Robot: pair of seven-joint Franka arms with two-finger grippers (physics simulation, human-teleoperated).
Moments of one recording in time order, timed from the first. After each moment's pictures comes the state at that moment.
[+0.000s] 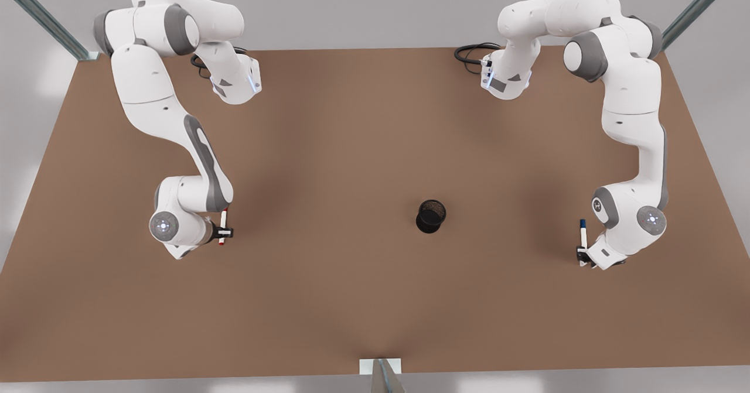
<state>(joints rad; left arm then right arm) 0.19 0.79 0.01 -1.62 0.00 2.55 0.43 0.03 0.62 0.01 -1.85 0.00 2.26 0.08</state>
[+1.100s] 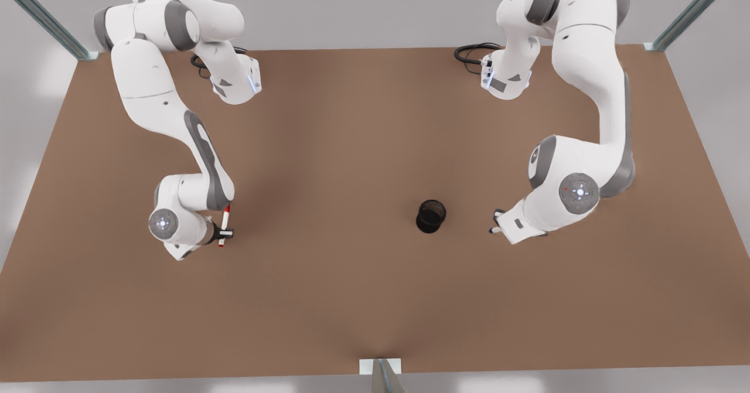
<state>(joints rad) -0.28 0.50 -0.01 -1.35 -0.06 1.74 0.06 0.04 0.58 0.02 -1.84 0.02 2.26 0.05</state>
